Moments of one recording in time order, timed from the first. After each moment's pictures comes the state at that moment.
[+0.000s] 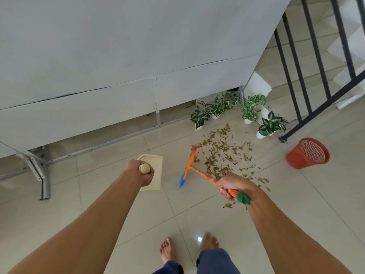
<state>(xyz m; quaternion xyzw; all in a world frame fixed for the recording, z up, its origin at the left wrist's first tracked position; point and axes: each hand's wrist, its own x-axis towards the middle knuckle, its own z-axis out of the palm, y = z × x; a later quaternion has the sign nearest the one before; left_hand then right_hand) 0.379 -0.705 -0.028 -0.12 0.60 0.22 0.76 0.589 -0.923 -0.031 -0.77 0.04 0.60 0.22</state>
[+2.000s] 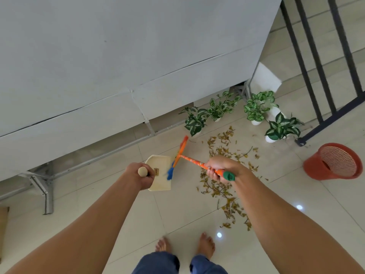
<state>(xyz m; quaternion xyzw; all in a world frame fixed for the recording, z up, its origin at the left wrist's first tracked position) 0.651 -0.719 -0.003 -0.05 0.66 0.23 0.71 0.869 -0.860 -0.072 -0.67 0.01 0.68 0.29</state>
